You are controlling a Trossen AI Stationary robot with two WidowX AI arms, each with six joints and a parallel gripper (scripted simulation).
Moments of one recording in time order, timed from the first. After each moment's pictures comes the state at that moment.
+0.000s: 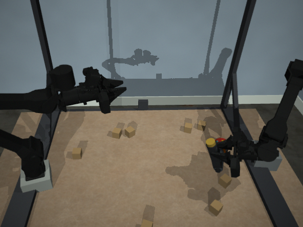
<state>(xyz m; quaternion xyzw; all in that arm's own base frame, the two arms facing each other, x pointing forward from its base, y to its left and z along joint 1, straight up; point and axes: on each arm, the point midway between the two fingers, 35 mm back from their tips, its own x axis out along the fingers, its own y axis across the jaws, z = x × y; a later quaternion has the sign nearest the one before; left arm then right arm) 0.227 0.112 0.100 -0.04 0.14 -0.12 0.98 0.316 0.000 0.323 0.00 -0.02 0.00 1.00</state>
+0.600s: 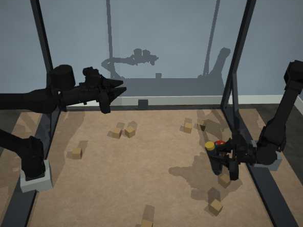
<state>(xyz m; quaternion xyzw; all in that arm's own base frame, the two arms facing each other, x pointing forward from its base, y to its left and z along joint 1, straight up) 0.227 0.111 0.082 -0.05 0.14 -0.12 0.98 0.316 0.000 0.323 0.00 -0.02 0.00 1.00</state>
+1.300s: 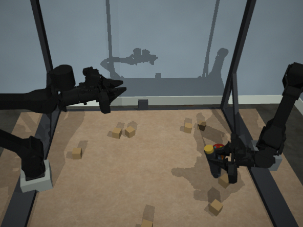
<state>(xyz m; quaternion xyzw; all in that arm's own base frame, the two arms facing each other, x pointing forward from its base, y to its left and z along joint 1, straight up) 0.228 0.112 0.065 -0.04 0.14 -0.12 0.98 0.316 0.000 0.323 0.00 -0.02 0.00 1.00</state>
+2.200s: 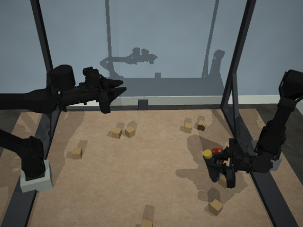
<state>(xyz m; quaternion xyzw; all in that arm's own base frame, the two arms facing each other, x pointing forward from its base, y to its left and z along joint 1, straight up) 0.228 0.112 0.039 -0.05 0.13 -0.12 0.98 0.316 0.000 0.323 0.00 -0.02 0.00 1.00</state>
